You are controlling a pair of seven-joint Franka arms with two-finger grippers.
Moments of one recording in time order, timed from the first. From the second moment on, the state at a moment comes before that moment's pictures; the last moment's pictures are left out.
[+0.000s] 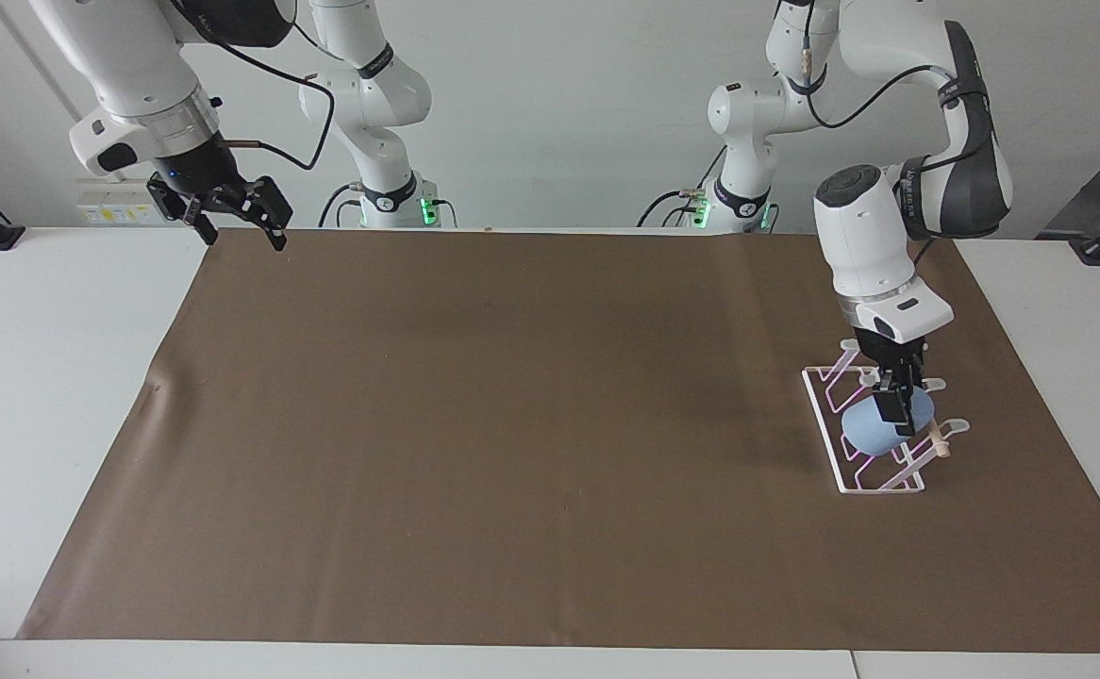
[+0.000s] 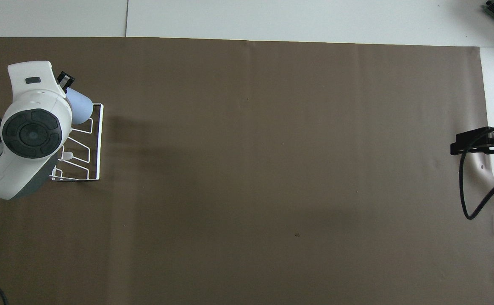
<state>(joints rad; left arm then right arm) 0.09 0.12 -0.23 -1.98 0.84 2.41 -1.61 0.07 -0.06 -0.12 -1.64 0.01 1.55 0.07</state>
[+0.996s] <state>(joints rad) 0.09 0.12 -0.23 -1.98 0.84 2.41 -1.59 0.11 -0.07 -0.12 -1.65 -0.05 1.57 0.10</state>
